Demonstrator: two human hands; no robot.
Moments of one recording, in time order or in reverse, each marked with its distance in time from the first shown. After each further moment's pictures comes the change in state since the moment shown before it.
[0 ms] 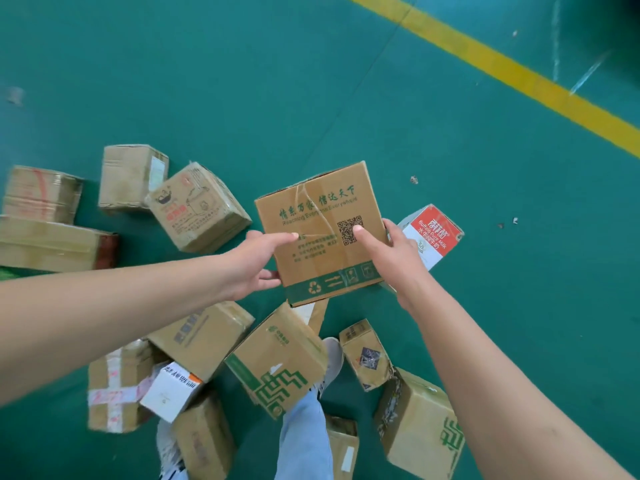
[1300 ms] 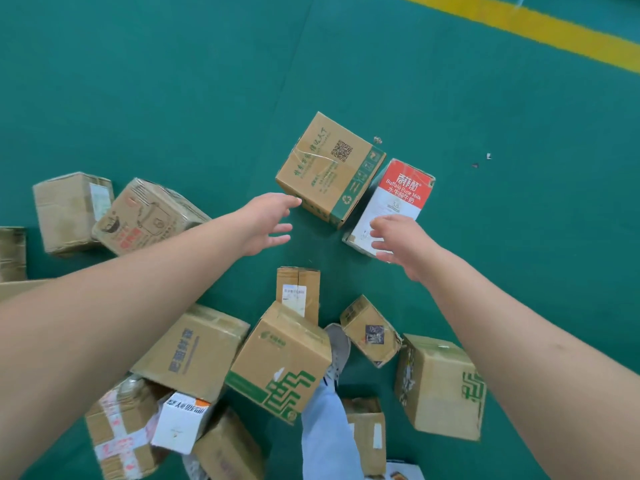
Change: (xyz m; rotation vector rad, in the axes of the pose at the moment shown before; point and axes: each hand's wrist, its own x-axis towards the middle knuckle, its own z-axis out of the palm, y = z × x) left_hand 0.063 0.051 0.071 0.259 -0.050 0.028; right_hand 0.054 0.062 -0.032 0.261 0.037 0.257
